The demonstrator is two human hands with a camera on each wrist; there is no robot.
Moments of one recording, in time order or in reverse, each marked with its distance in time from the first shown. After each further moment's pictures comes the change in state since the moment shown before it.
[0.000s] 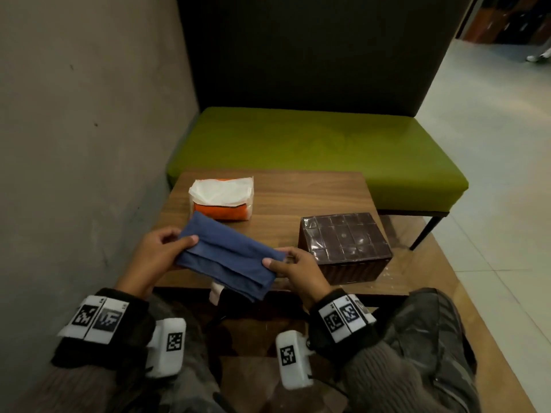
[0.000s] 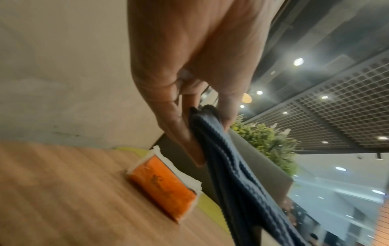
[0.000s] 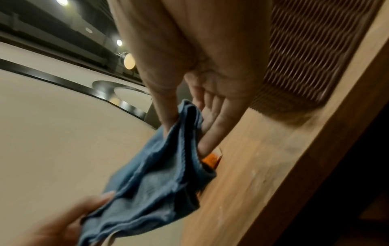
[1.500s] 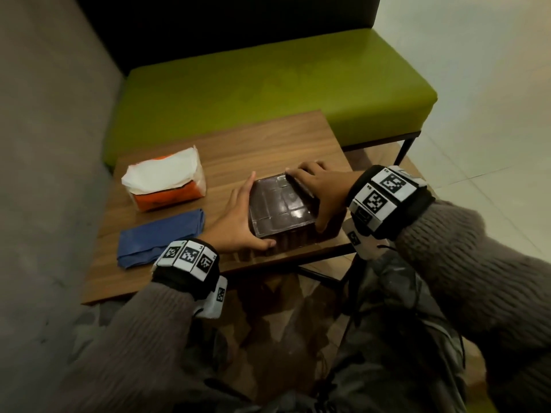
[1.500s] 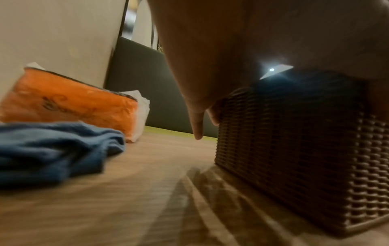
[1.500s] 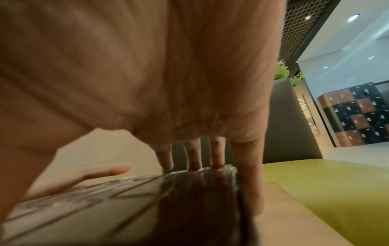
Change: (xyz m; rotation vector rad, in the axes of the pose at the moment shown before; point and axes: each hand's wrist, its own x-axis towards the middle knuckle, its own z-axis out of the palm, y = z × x) left_hand 0.037 0.002 0.170 0.601 -0.702 0.352; right_hand 0.027 -0.077 -0.131 -1.604 -0.205 0.034
